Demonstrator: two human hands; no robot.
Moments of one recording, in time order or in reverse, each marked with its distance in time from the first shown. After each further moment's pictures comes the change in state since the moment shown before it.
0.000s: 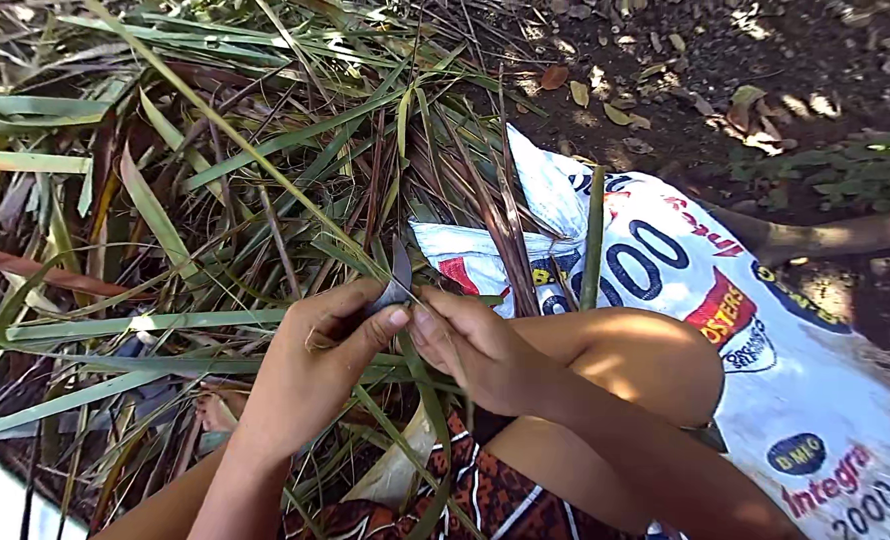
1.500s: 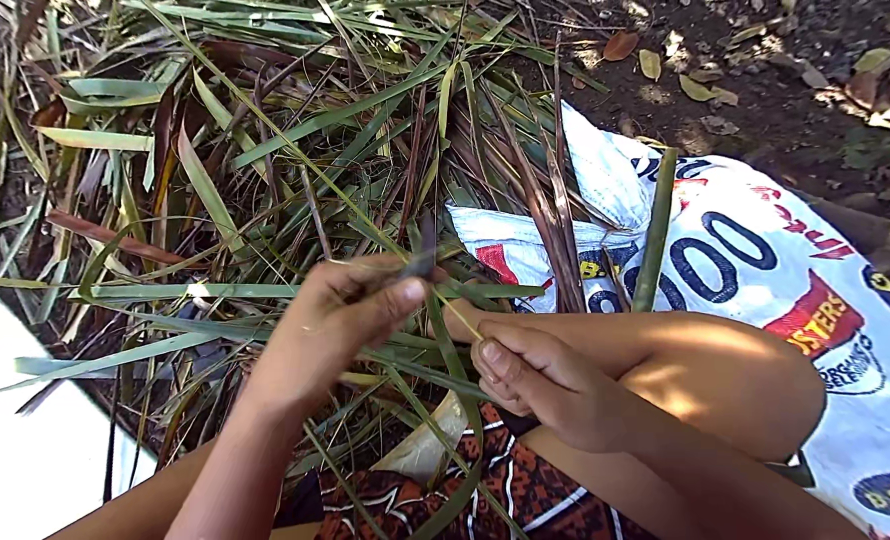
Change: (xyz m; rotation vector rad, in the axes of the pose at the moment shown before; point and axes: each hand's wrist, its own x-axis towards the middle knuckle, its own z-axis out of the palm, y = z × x) left_hand 0.002 0.014 -0.022 -0.148 -0.044 -0.168; right_hand -0.036 0.012 -0.003 0.217 -0.148 0.138
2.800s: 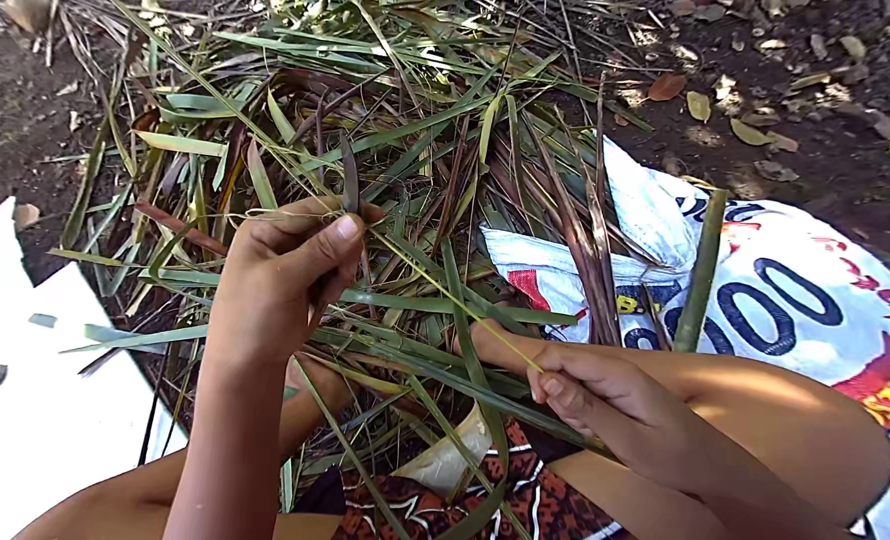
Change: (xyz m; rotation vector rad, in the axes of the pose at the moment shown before) left_hand -0.015 0.046 -0.043 0.032 0.301 0.212; right_hand -0.012 -0.007 -0.010 -0.241 -0.005 -0.163
